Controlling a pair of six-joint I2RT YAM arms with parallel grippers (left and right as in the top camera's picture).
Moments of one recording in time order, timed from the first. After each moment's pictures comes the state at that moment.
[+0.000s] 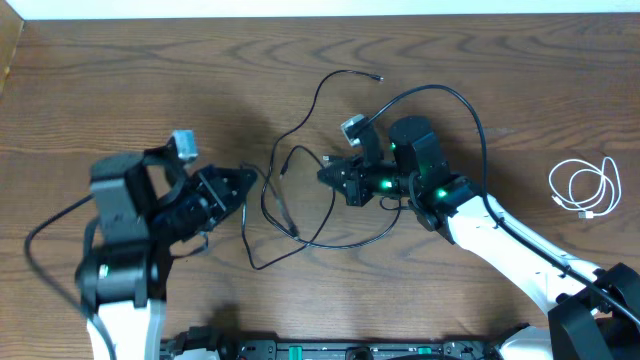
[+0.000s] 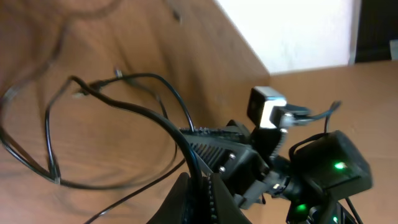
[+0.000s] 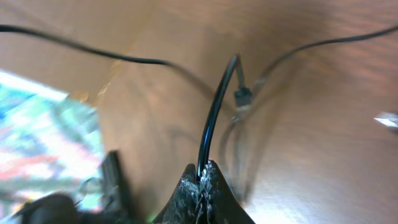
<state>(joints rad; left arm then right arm) 0.11 0.94 0.95 -0.77 0.79 -0.69 0.57 1.54 0.89 0.09 -0.73 0.45</state>
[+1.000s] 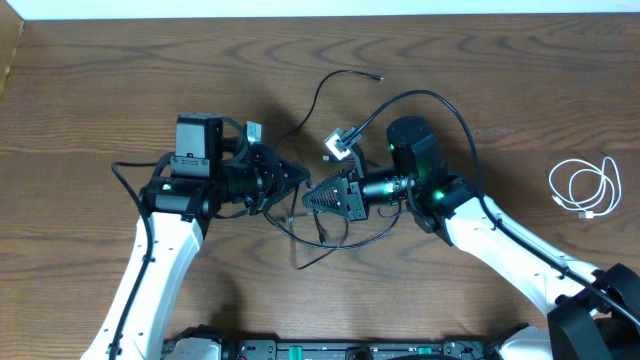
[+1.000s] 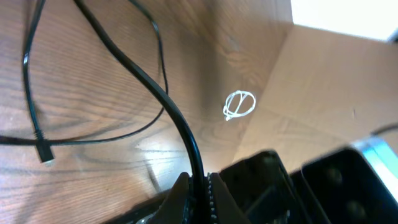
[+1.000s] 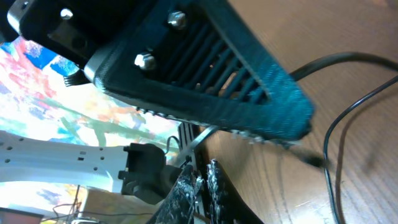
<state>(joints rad) -0.13 1.26 0.95 -0.63 0.83 -0.97 0.58 1.54 0.89 0.17 -1.05 0.52</state>
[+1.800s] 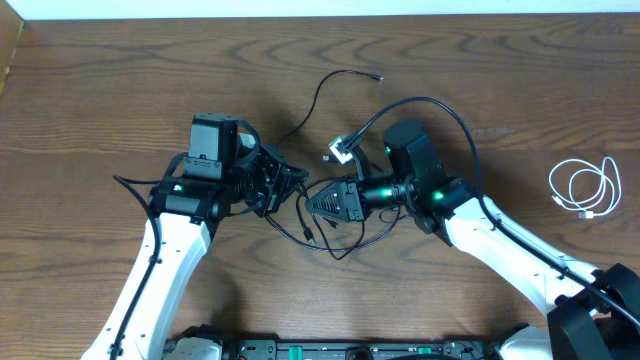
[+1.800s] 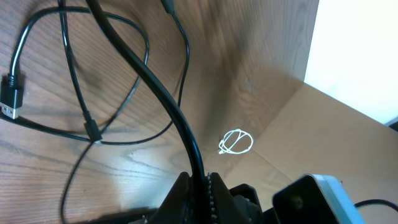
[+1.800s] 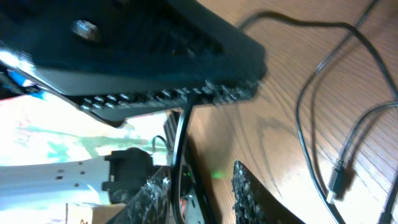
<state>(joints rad) -0.19 1.26 0.95 -0.63 0.64 -1.28 0.59 1.54 0.89 0.01 -0.94 0.55</state>
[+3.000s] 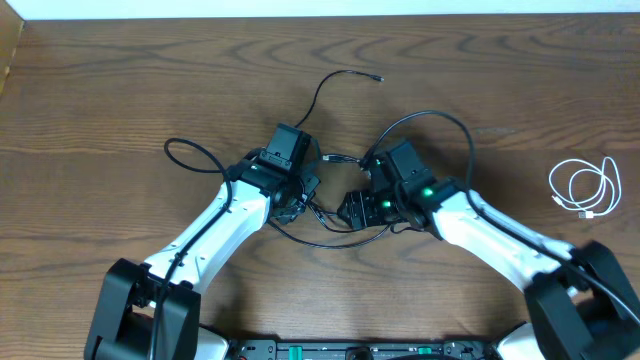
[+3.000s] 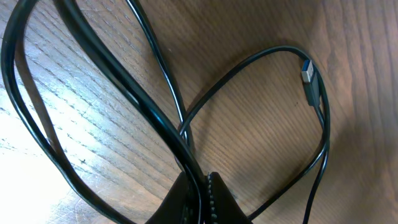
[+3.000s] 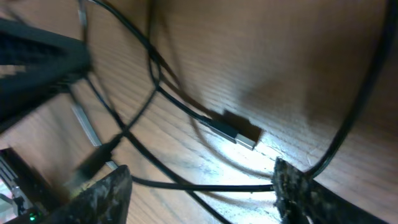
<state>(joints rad) -0.43 1.57 0.95 -0.62 0.10 -1.28 0.59 1.64 0.89 -0.34 -0.41 0.48</state>
